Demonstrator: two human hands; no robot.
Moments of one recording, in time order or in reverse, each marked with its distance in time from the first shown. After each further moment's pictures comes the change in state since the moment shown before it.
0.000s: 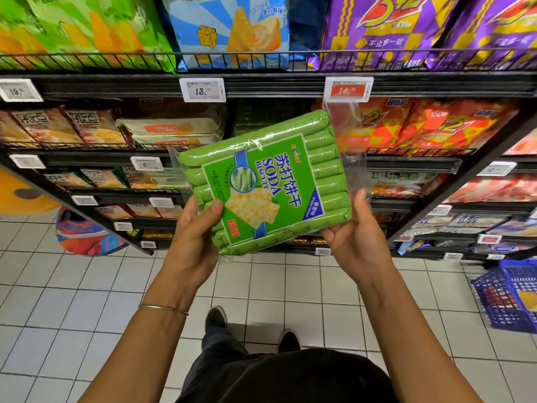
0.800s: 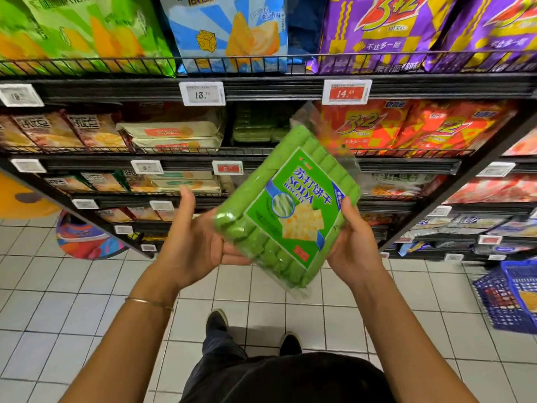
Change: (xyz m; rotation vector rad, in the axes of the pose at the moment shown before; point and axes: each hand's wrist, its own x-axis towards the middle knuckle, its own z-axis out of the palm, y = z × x) left_hand 0.007 0.016 -0.013 0.087 -0.329 -0.384; right_hand -0.006 0.008 0.006 0.016 -0.057 0.050
